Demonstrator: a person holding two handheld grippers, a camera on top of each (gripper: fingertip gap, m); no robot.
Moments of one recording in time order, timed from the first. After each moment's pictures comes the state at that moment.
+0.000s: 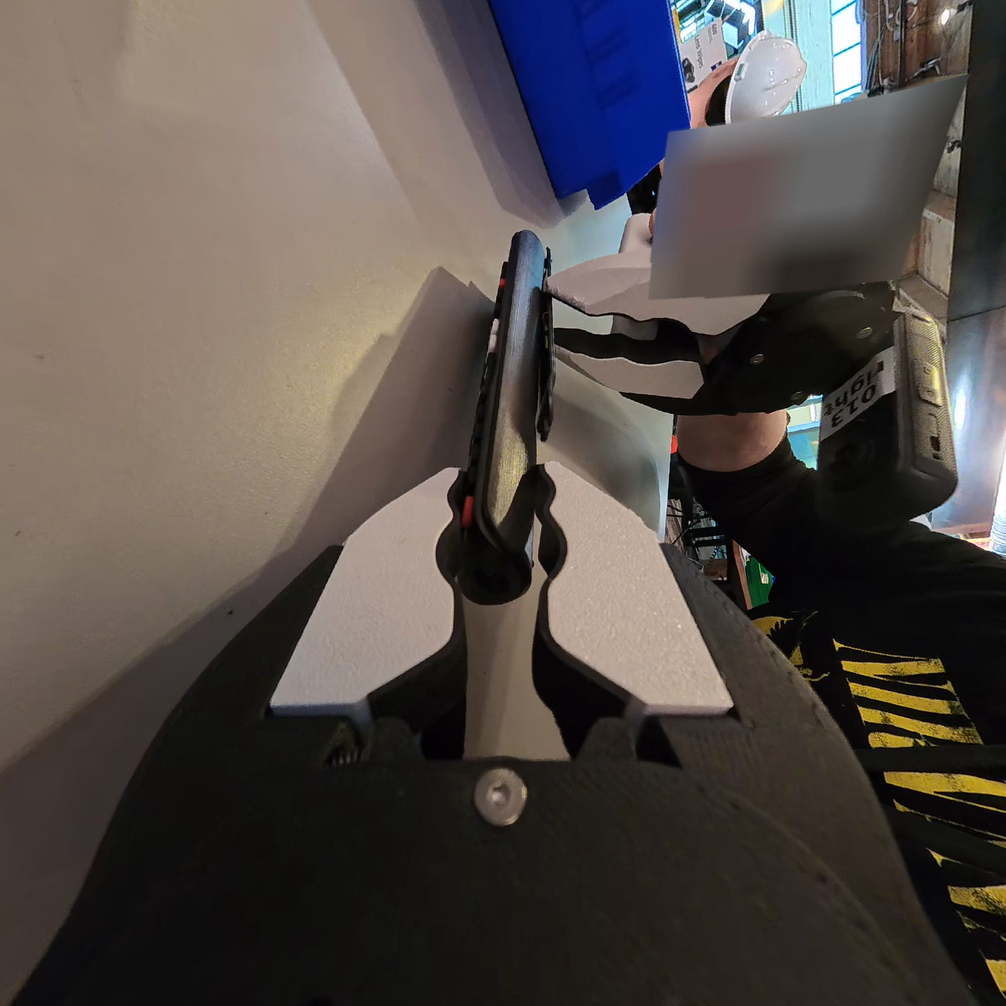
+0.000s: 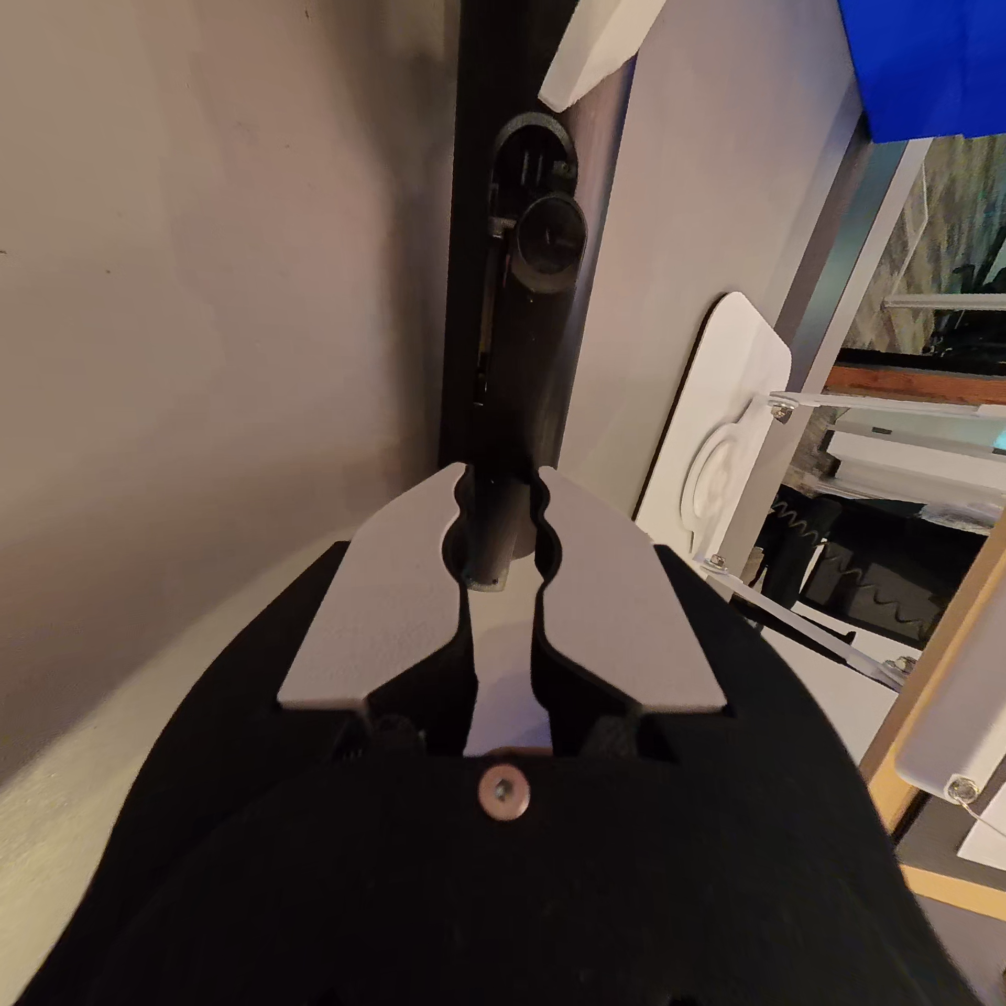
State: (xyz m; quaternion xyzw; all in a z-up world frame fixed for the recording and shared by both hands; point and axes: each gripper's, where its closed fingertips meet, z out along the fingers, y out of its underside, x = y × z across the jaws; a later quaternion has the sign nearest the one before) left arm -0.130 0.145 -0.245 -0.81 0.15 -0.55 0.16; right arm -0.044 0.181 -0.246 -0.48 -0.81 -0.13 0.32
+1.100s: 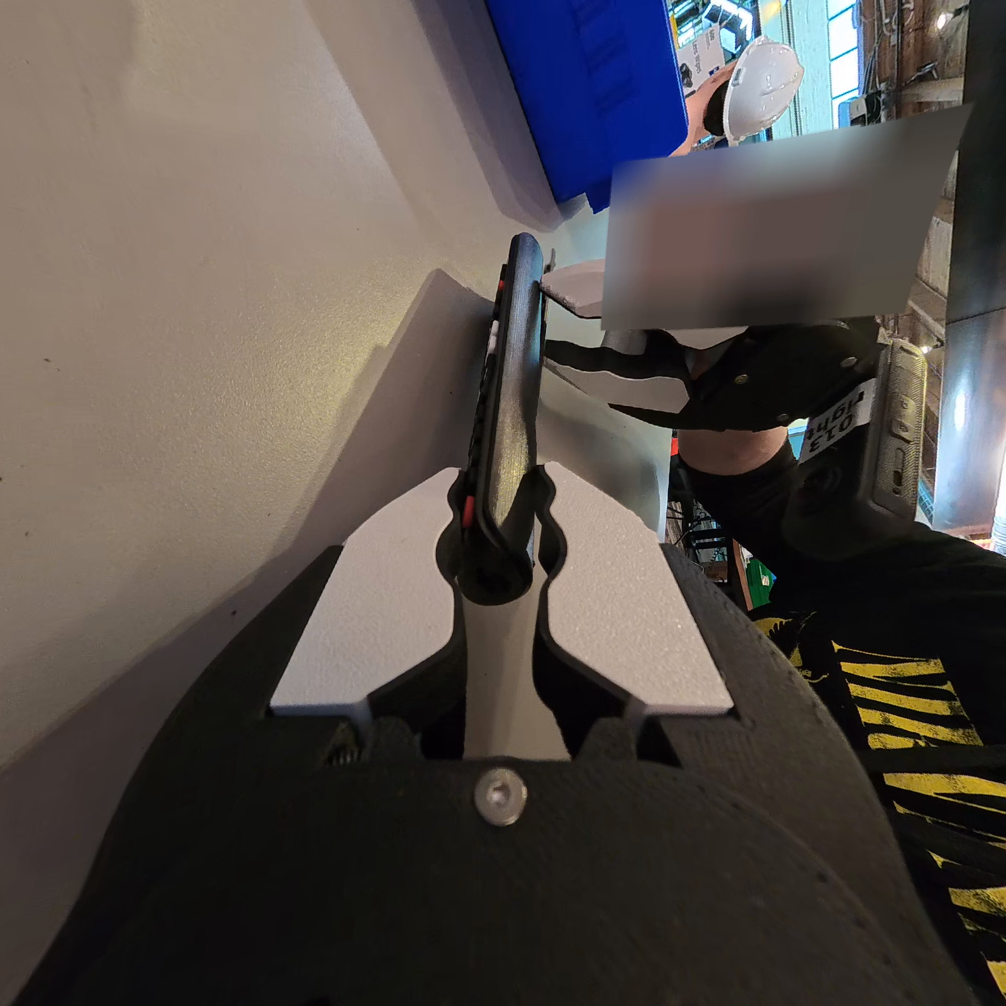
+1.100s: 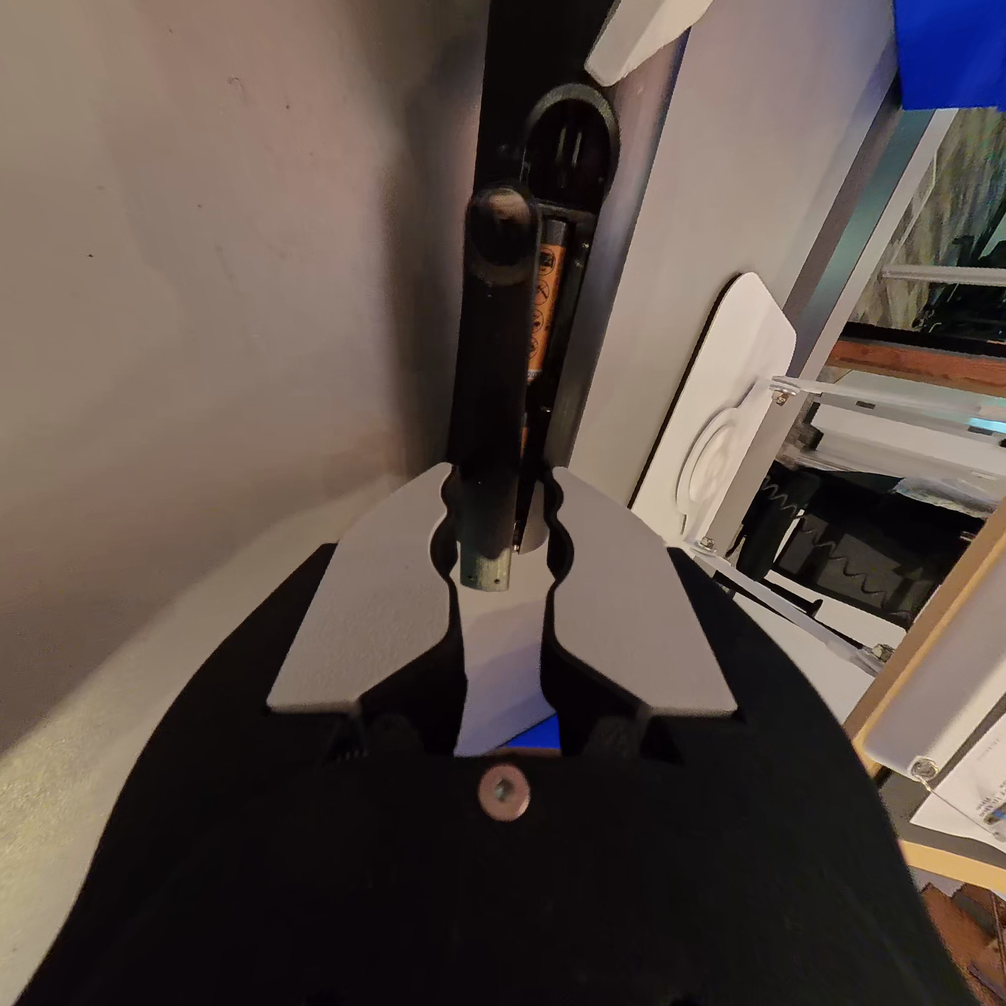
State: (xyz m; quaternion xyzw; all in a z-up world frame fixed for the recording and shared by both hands) left arm -0.130 0.145 -0.244 -0.81 0.15 -0.55 0.16; right arm -0.042 0.182 -0.251 -0.47 -0.81 -0.17 0.30
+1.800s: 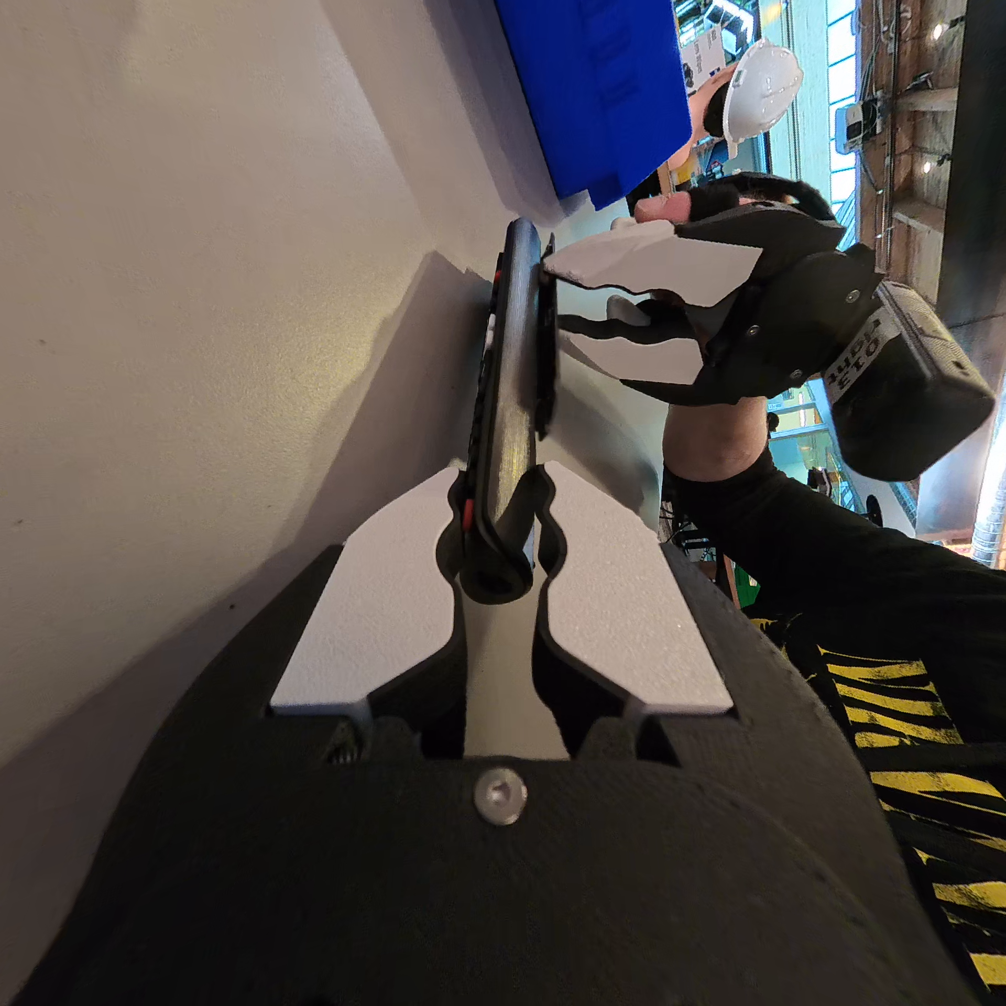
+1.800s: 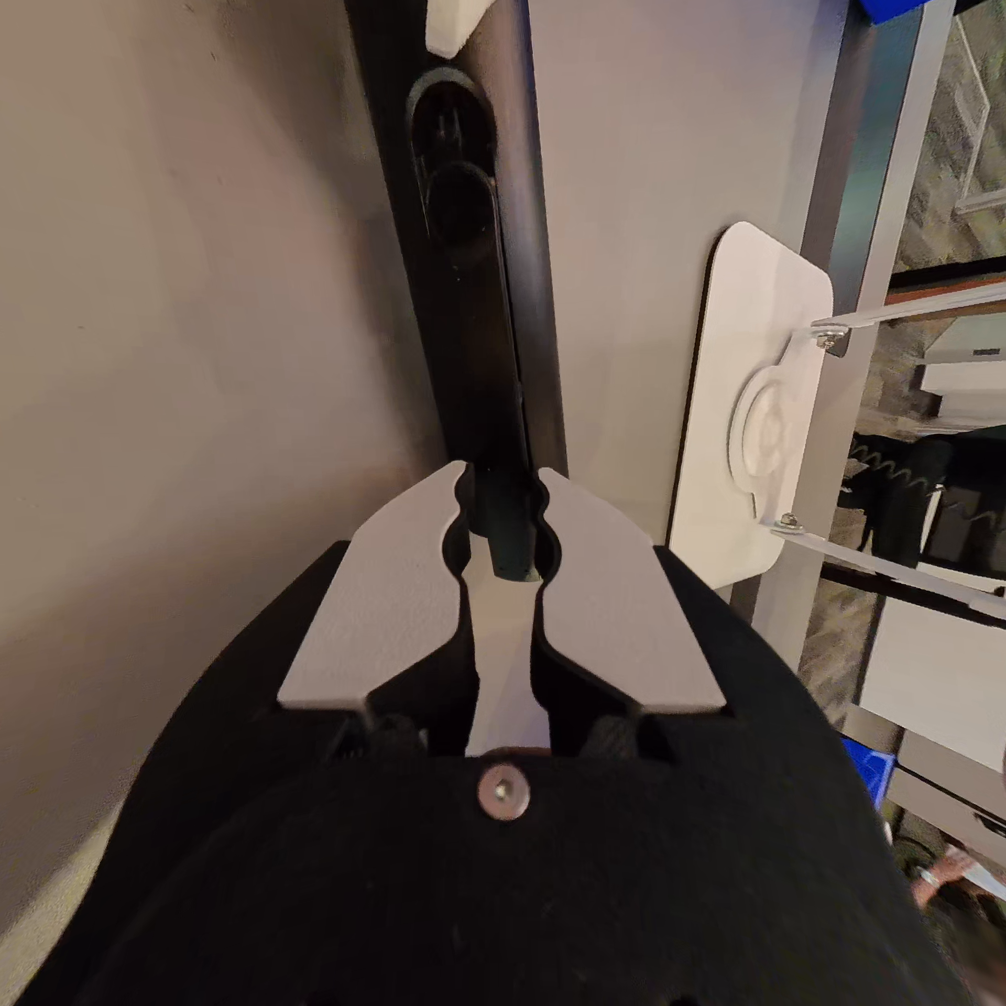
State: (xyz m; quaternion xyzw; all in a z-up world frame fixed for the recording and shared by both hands) left arm -0.130 0.144 -0.245 -0.81 0.14 -0.55 0.15; right arm -0.037 0.187 -0.249 -0.56 -0.76 -0.07 0.32
